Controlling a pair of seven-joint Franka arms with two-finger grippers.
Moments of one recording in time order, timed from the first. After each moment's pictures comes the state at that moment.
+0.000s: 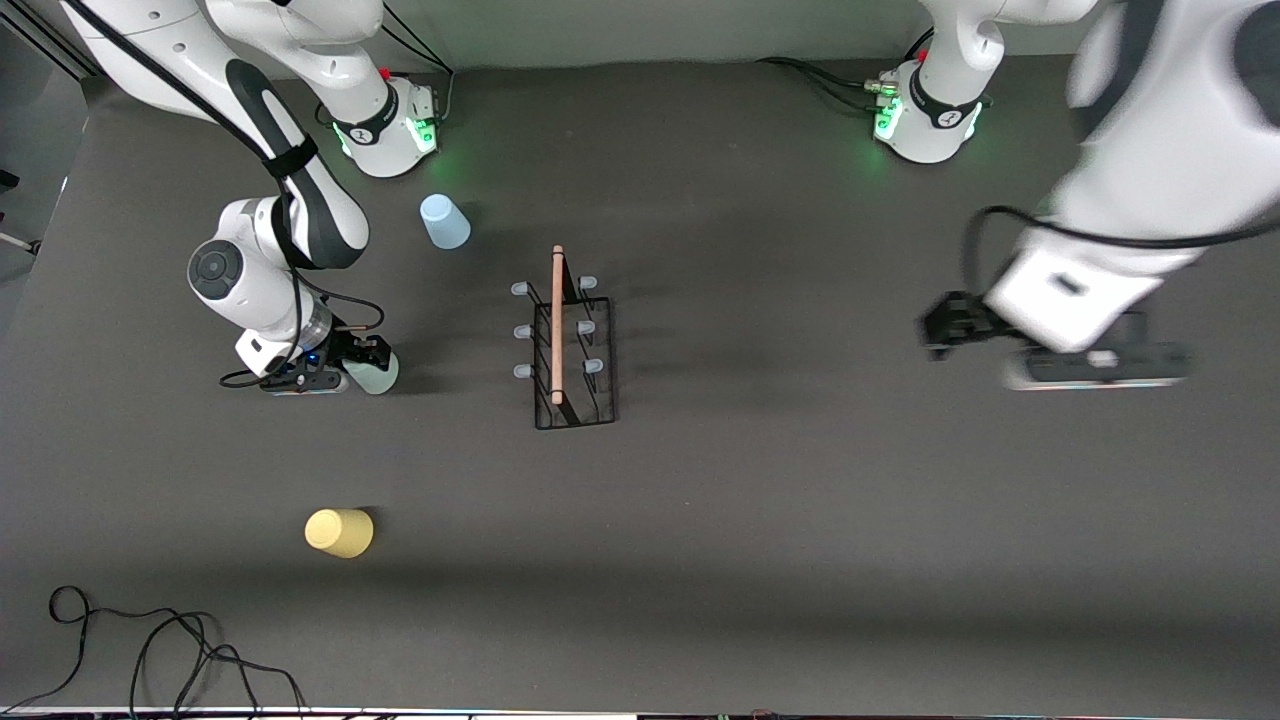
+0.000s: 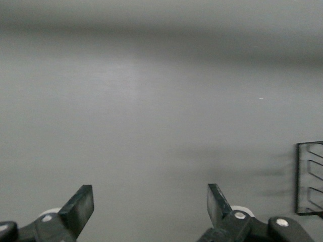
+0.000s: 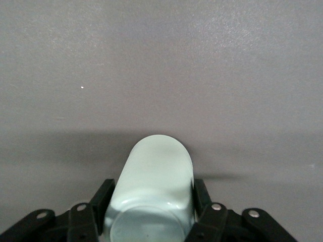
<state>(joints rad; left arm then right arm) -0.19 0.21 -0.07 -1.35 0.03 1.61 -0.29 -0.04 0.20 0.10 -2.46 0.04 2.66 0.02</state>
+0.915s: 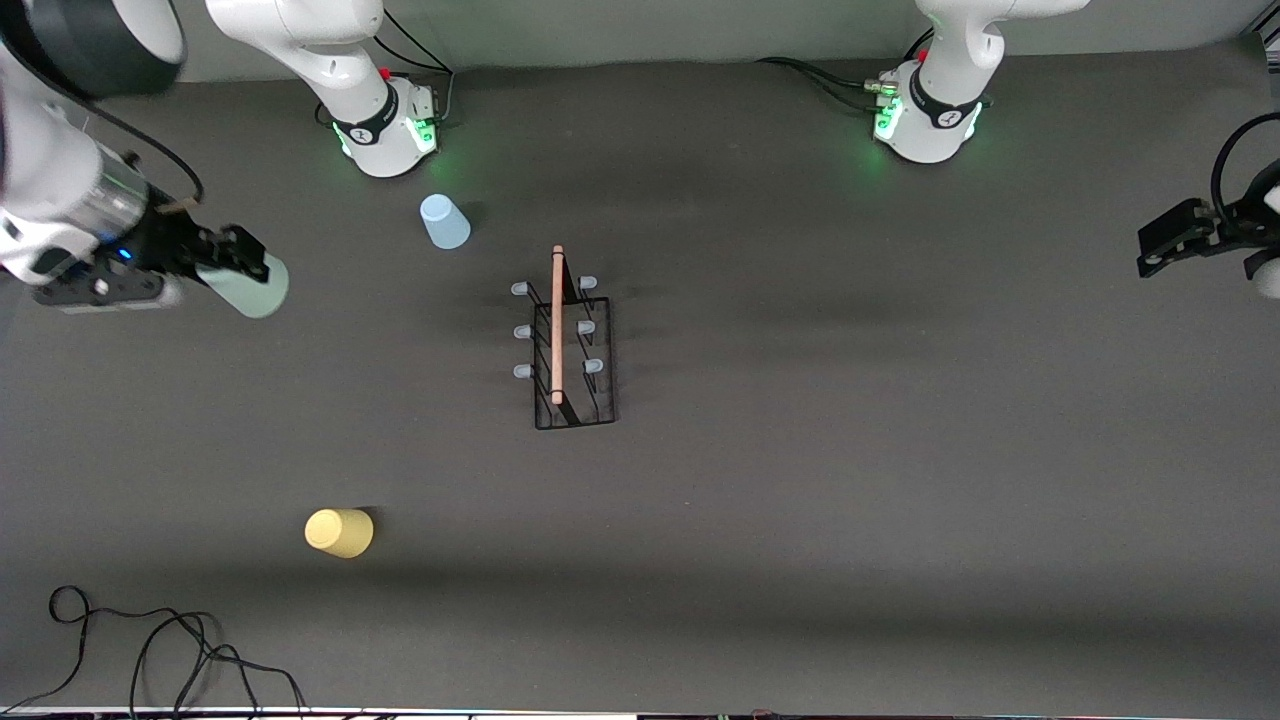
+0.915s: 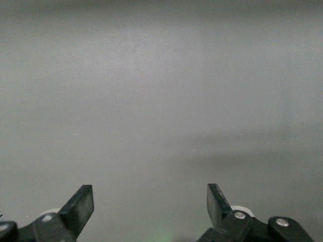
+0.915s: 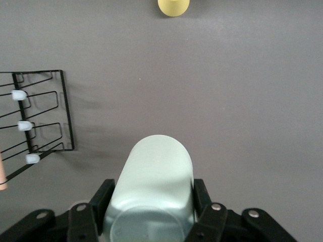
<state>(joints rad) -0.01 0.01 -0.01 -1.50 0.07 1.48 0.07 -0.04 -0.15 0.11 -1.88 0.04 1.63 0.07</state>
